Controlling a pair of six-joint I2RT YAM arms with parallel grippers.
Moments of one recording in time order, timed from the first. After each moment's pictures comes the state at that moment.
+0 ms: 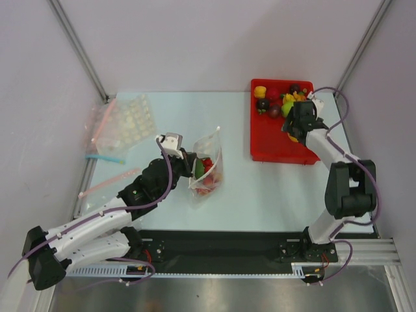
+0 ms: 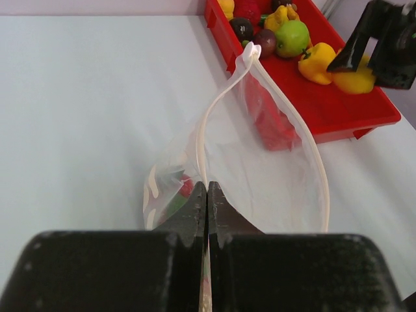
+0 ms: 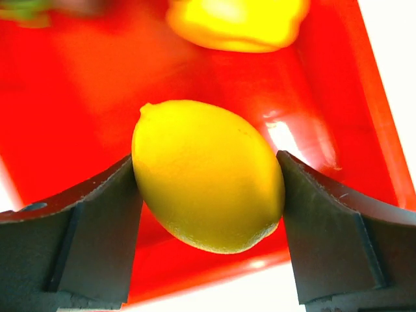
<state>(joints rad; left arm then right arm) -0.87 0.90 0.66 0.08 -0.43 -0.33 0.07 1.71 1.22 -0.30 0.34 0.44</state>
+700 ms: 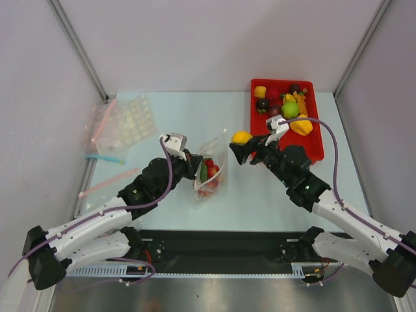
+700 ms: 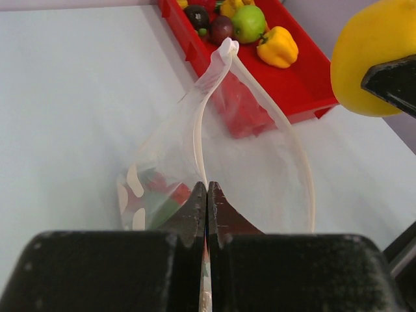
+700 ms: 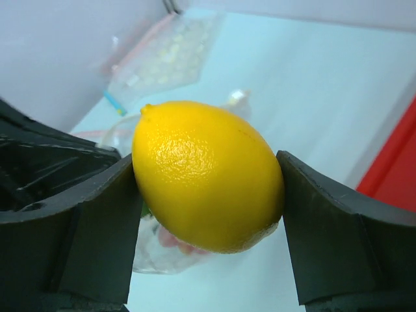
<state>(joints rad) -0.87 0.91 0.66 0.09 -0.30 -0.34 0.71 0.96 0.76 0.19 0.10 0.31</state>
